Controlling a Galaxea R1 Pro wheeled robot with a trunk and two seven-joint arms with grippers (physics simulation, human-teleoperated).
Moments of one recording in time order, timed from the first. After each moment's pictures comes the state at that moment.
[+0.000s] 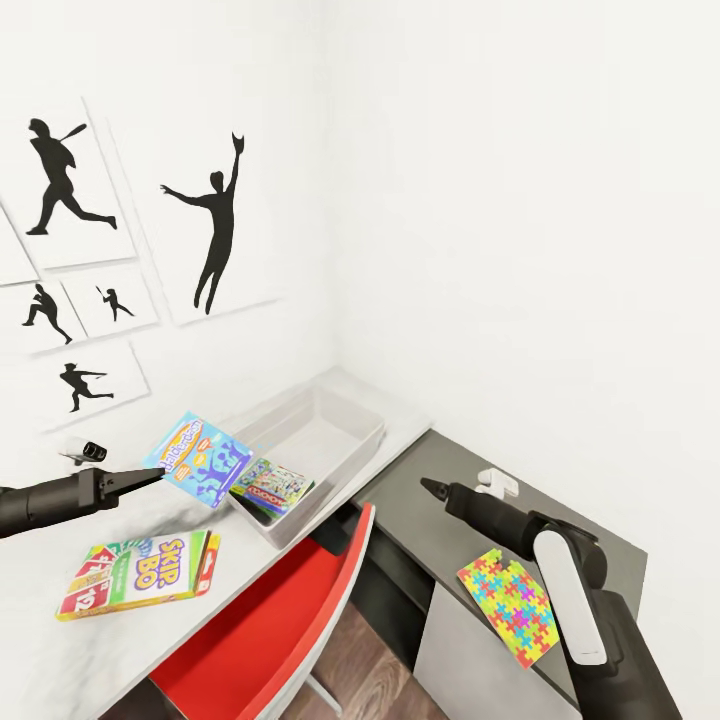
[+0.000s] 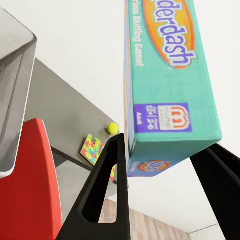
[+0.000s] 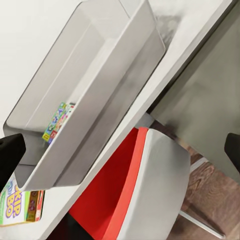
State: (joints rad) left arm -0.56 0.52 0.29 -1.13 0.24 1.00 -1.57; right arm -0.37 0.03 -0.07 -1.57 -0.63 0.88 0.04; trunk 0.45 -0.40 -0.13
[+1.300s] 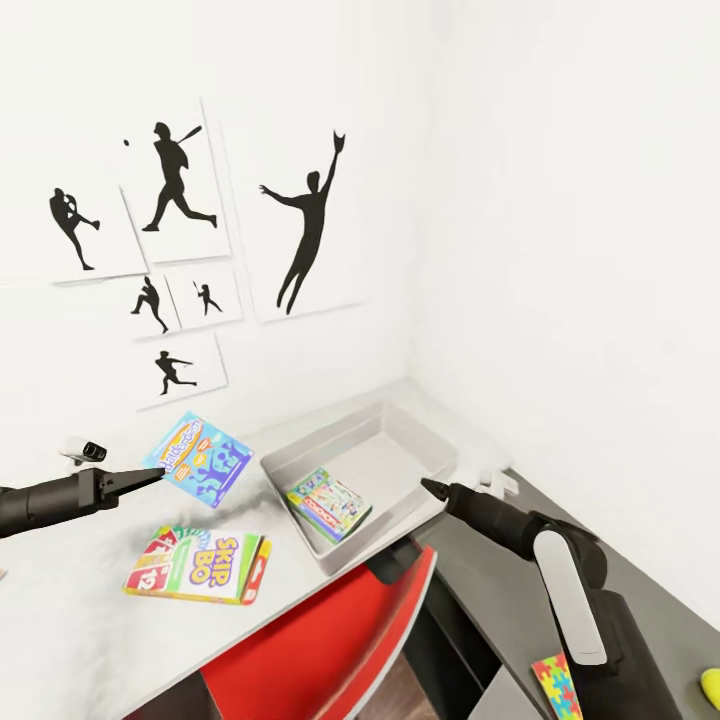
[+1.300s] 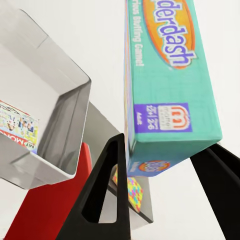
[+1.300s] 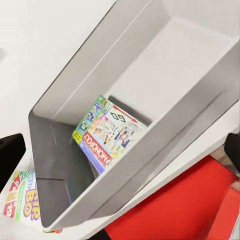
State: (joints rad) left arm -0.56 0.52 0.29 -1.13 0.24 1.00 -1.57; right arm -0.37 0.02 -0.07 -1.57 -0.63 0.88 0.04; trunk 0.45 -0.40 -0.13
